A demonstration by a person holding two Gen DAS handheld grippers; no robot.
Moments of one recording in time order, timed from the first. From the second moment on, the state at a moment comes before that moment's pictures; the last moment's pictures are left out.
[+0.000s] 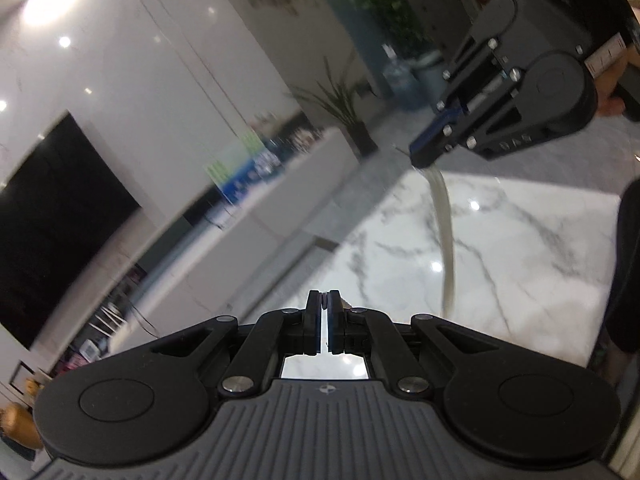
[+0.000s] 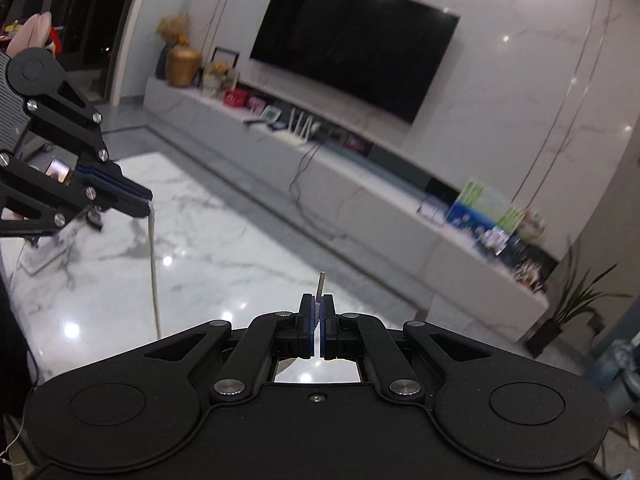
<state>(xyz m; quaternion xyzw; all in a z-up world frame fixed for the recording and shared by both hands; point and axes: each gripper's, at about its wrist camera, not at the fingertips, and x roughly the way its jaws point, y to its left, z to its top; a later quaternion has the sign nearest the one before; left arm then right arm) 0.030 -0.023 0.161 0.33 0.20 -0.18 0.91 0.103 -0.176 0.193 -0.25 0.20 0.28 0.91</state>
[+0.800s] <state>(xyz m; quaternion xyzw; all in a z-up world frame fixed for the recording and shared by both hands) 0.016 -0.043 0.254 0.33 0.10 -0.10 0.93 0.069 -0.180 0.315 -0.27 0.10 0.23 0.93</state>
